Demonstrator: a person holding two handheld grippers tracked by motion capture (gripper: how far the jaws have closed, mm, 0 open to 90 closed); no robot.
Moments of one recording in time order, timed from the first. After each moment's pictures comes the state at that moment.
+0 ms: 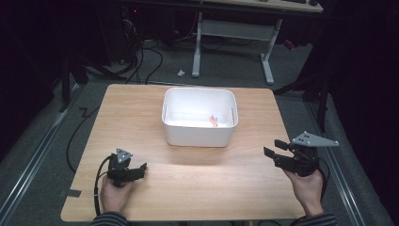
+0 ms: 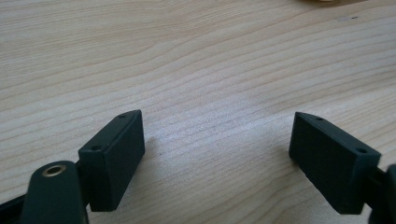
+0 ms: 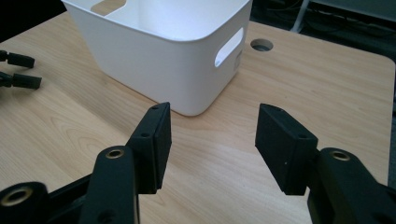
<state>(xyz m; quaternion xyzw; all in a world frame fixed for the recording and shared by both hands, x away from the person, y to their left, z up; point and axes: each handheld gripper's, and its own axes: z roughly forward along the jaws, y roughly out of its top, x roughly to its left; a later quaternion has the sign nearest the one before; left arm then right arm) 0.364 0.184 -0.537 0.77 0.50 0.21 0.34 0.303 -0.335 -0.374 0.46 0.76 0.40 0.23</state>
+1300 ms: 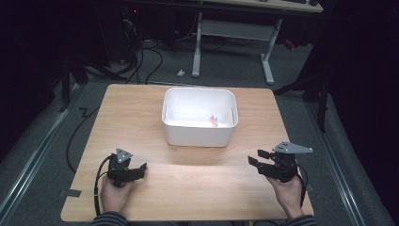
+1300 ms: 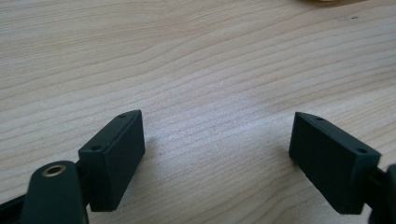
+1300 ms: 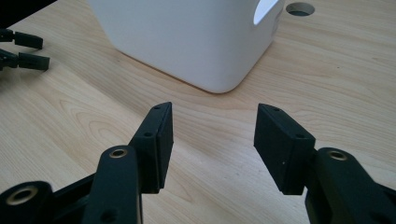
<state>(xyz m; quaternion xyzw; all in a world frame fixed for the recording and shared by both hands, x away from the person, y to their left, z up) 0.364 0.184 -0.537 0.77 0.50 0.21 0.34 0.312 -0.309 -0.426 0.46 0.77 0.41 0.18</state>
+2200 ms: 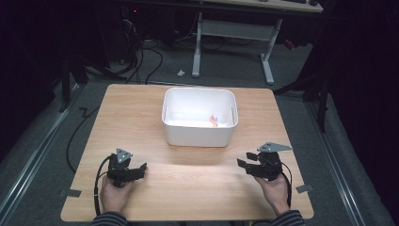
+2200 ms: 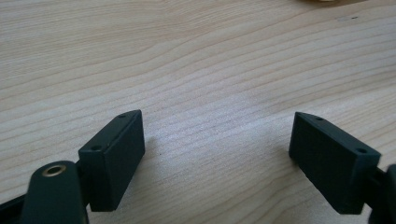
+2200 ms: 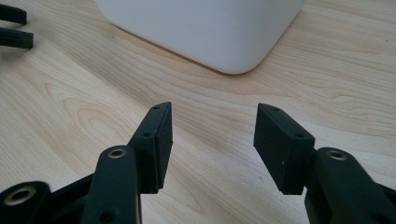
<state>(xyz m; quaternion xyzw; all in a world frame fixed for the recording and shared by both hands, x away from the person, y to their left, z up) 0.364 0.184 -0.537 0.77 0.50 0.21 0.34 0.333 -0.286 -0.460 0.47 0.78 0.38 0.15</state>
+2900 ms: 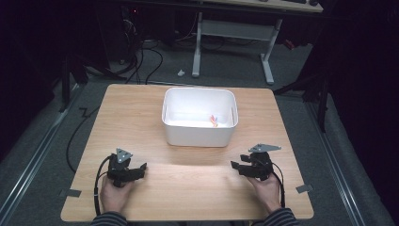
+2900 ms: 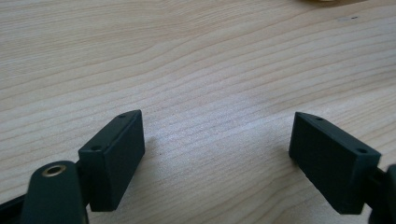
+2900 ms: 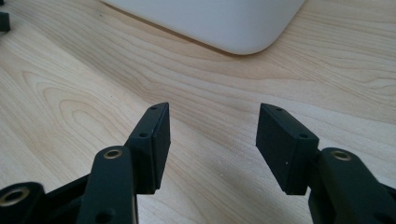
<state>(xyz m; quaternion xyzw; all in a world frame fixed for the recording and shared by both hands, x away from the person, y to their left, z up) 0.364 0.184 -0.537 0.77 0.50 0.21 0.34 0.347 -0.273 -0.487 0.48 0.79 0.36 0.13</state>
